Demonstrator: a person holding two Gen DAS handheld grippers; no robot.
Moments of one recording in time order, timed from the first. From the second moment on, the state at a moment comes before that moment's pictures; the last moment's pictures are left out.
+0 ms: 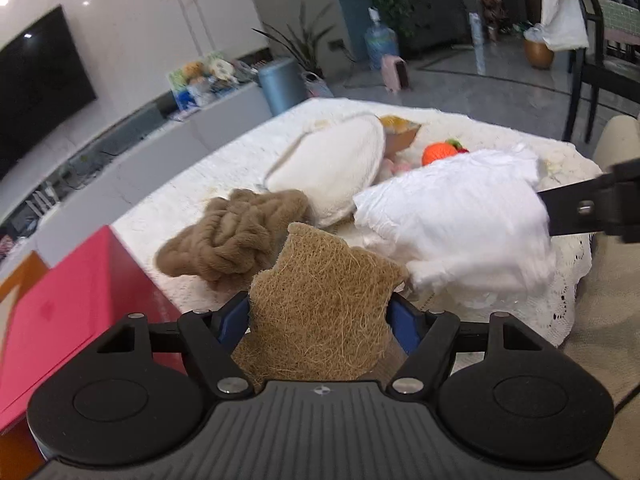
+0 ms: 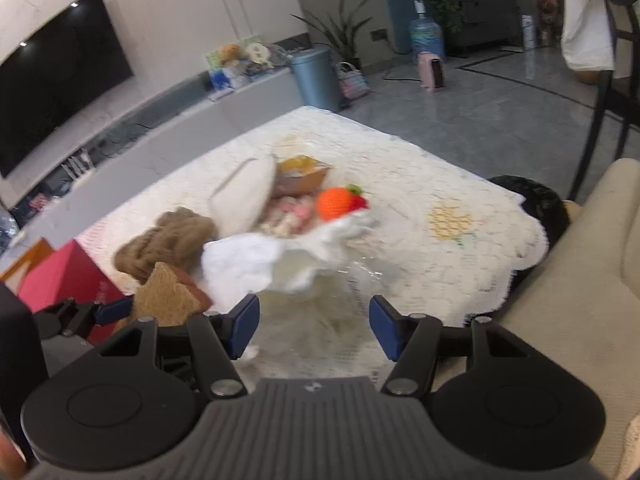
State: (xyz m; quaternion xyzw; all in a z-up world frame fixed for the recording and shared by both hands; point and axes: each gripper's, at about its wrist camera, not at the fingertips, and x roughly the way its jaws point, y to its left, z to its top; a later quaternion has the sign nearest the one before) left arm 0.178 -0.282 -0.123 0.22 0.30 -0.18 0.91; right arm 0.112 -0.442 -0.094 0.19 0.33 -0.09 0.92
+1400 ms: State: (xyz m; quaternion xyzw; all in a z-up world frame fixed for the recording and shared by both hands) left arm 0.147 -0.255 -0.109 0.16 0.30 -0.15 0.93; right arm 0.138 -0.405 -0.105 0.15 0.23 -0.12 0.95
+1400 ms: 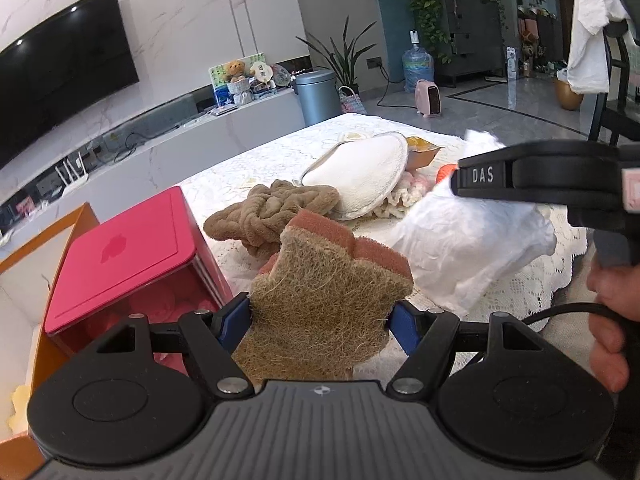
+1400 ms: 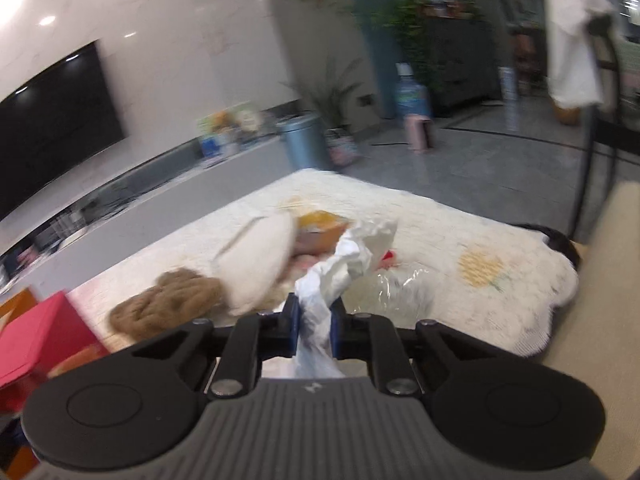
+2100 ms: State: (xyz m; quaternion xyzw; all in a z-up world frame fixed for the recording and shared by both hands) left arm 0.146 -0.235 -0.105 0.11 0.31 -0.16 0.93; right arm 0.142 -0.359 -0.098 0.03 0.27 0.06 0.96
